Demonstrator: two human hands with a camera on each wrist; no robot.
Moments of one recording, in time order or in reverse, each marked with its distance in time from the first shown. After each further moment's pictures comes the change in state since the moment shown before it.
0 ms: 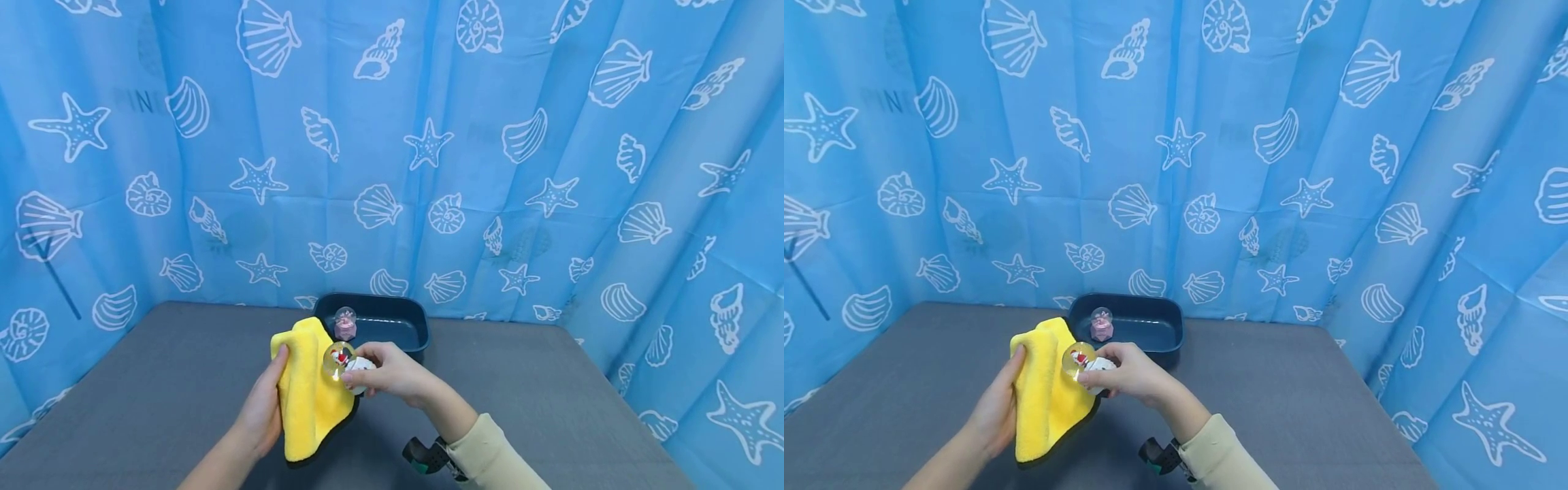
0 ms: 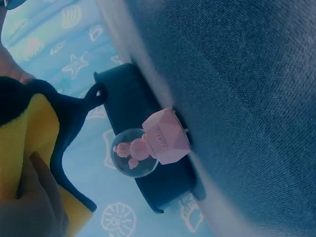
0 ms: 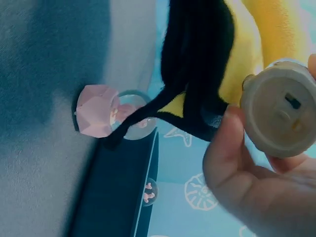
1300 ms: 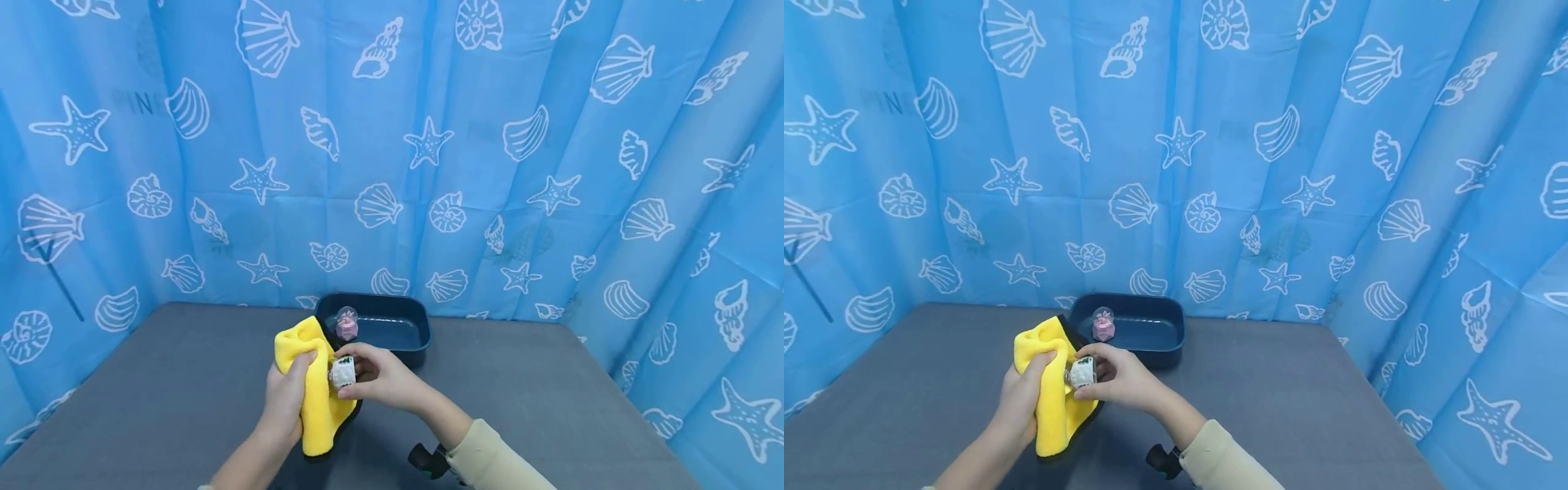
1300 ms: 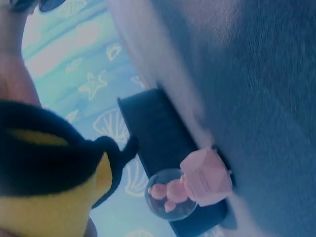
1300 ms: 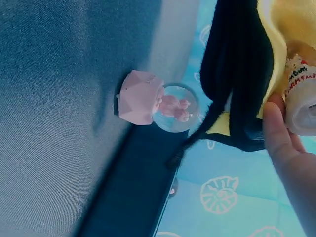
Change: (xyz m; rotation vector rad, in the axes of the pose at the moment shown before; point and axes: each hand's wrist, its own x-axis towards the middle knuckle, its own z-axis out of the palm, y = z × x) left_hand 0.007 -0.006 0.035 0.131 0.337 0.039; right_hand 0.001 0.009 0.012 -0.079 -0.001 -0.200
